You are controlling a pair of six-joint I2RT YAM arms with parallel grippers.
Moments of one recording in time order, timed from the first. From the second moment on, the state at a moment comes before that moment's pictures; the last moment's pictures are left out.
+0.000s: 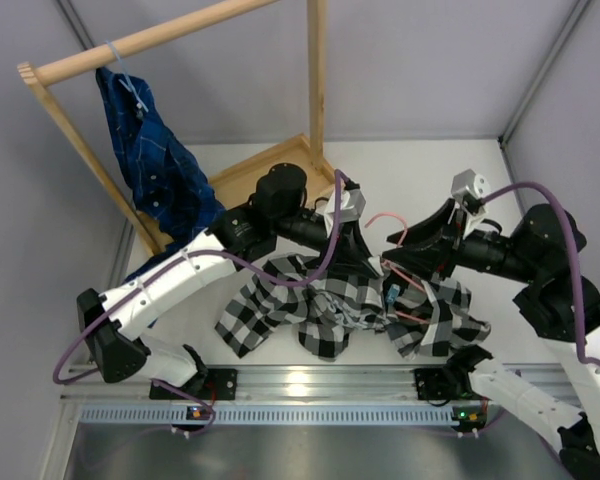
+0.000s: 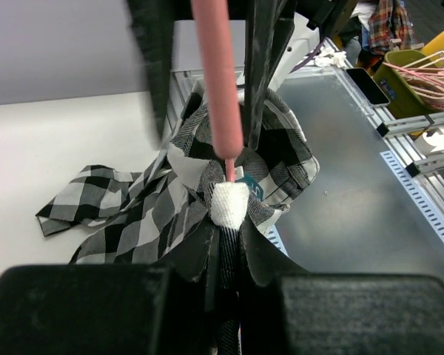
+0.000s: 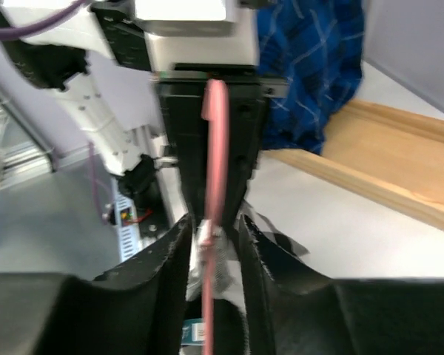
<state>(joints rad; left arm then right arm) -0.90 1.40 1.43 -0.22 1.03 0.00 0.53 0.75 1.25 -0.55 -0.69 0.14</state>
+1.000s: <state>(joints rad) -0.90 0.69 0.91 -0.10 -0.16 -0.24 0.52 0.62 1.19 -0.37 -0.36 0.28</state>
